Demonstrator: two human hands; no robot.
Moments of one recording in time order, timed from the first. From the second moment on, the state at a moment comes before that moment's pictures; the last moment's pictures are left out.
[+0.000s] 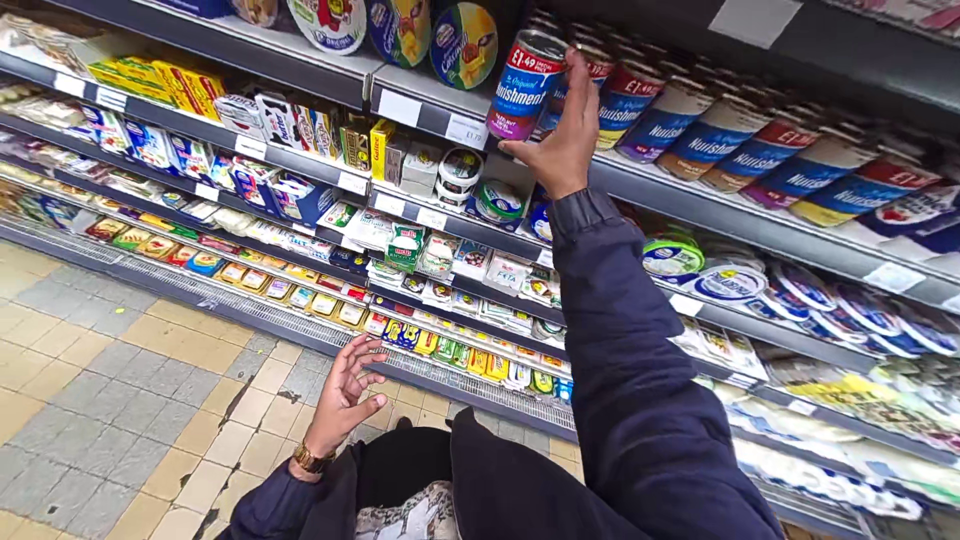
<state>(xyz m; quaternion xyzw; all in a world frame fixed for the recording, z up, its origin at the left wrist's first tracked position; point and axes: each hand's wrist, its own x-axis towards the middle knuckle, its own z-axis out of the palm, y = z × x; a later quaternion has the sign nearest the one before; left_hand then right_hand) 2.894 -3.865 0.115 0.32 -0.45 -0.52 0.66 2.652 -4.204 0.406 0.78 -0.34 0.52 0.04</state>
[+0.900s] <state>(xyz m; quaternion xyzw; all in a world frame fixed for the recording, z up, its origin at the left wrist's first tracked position) 2.930 -3.841 0.120 0.35 -0.45 -0.52 0.64 2.672 -4.192 0.401 0.72 -0.55 0.41 0.10</state>
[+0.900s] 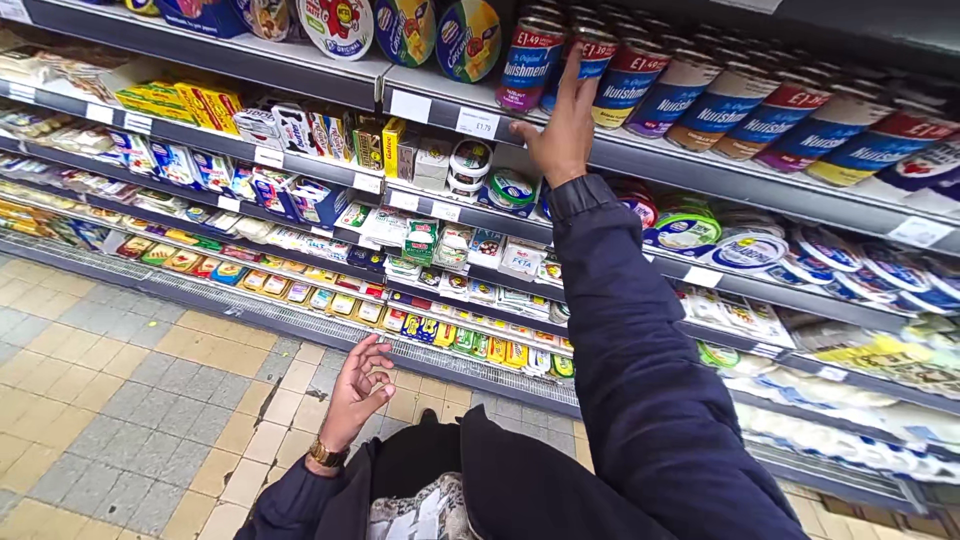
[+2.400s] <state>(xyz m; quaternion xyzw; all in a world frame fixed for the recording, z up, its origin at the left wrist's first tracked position) 2.948 -3.783 0.142 0.25 -0.55 -0.60 0.53 2.703 -3.735 0.129 0.57 -0.40 0.62 -0.36</state>
